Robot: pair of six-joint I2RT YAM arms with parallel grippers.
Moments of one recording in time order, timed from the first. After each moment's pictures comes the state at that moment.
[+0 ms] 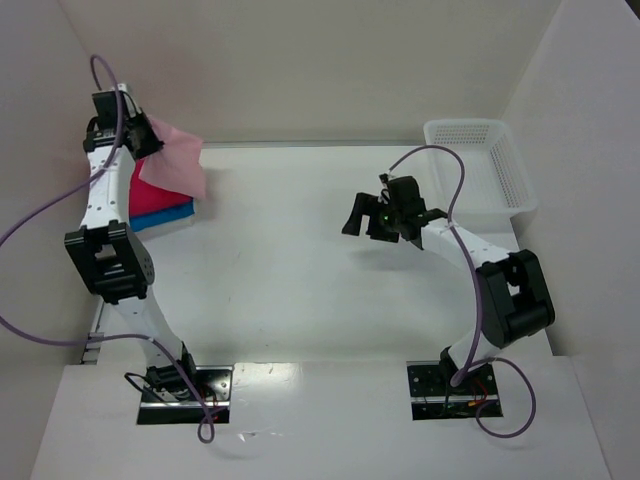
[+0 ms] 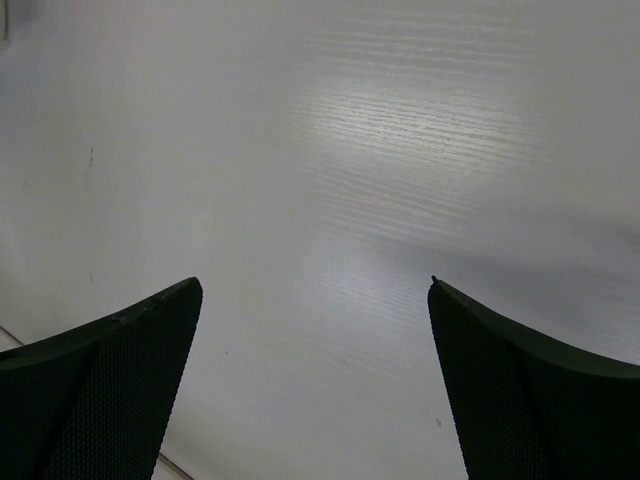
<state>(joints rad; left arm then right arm) 0.27 1.94 1.95 -0.62 0.09 -0.27 0.35 1.56 0.99 -0.19 -0.27 0.51</state>
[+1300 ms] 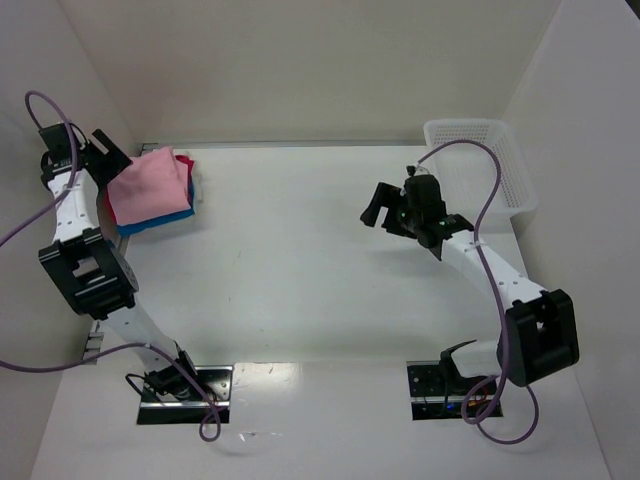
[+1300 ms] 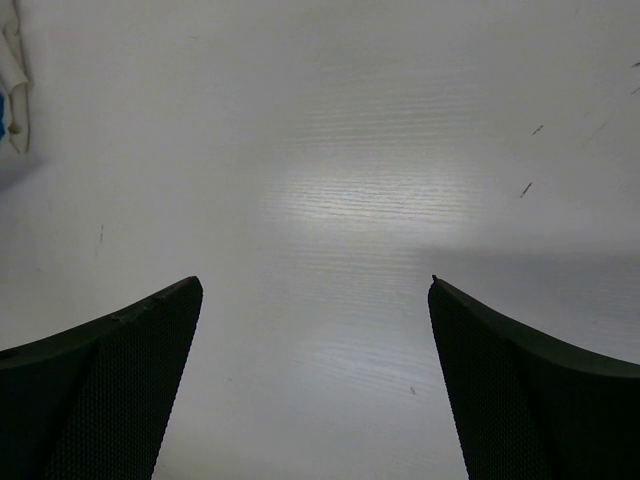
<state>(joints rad) 0.53 1.85 1.70 -0.51 0.17 -0.38 0.33 1.33 0.96 -0.27 -0.07 0.57</state>
